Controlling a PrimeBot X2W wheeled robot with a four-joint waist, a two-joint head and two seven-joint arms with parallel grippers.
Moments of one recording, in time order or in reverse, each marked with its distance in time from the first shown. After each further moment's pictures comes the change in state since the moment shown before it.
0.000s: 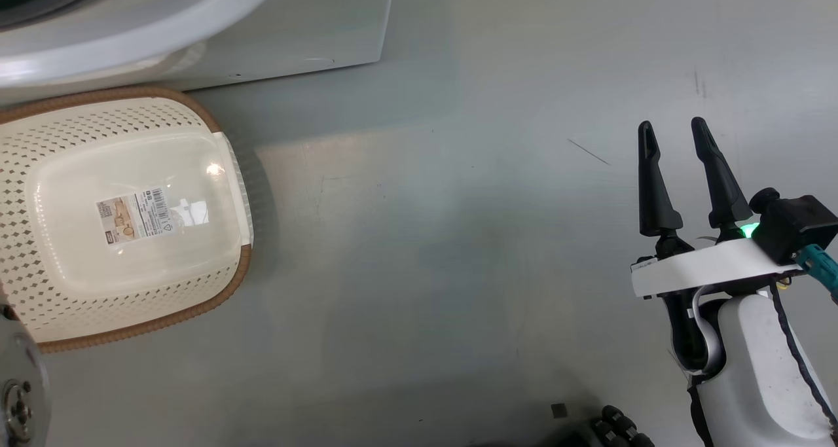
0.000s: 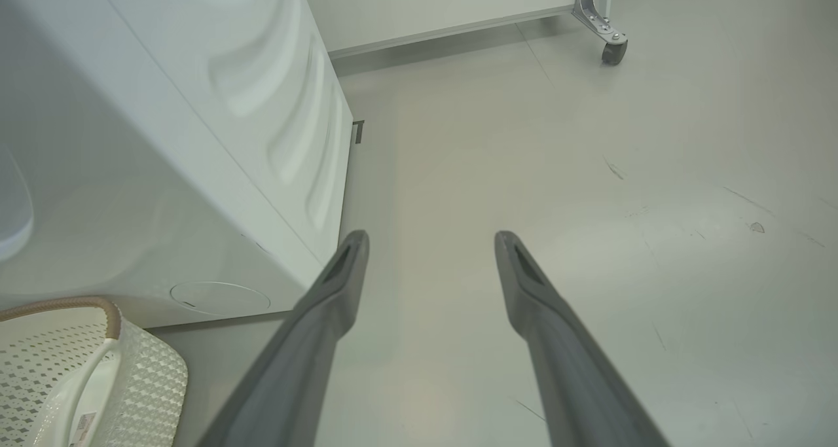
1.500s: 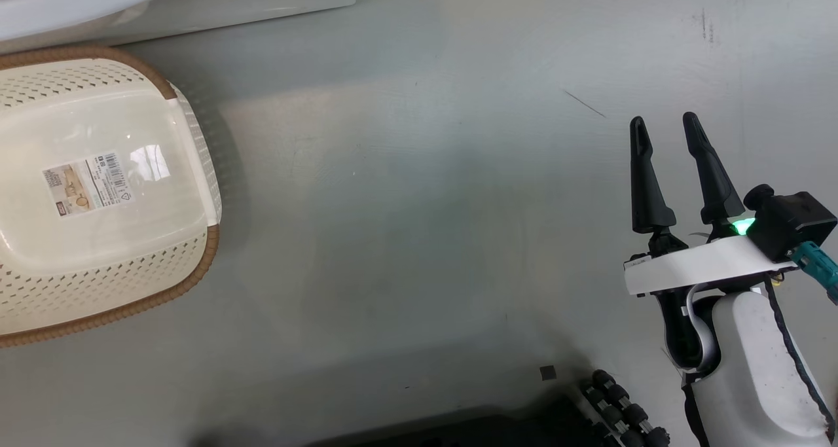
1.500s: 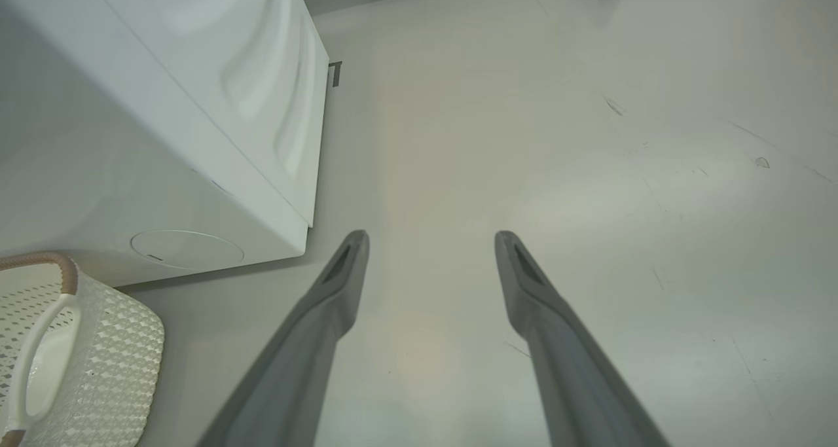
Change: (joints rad) left arm -0.208 0.077 -0.057 0.116 -0.031 -0.033 -0.014; right arm -0.007 0.005 0.019 -0.014 0.017 0.000 0.000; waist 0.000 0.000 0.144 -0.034
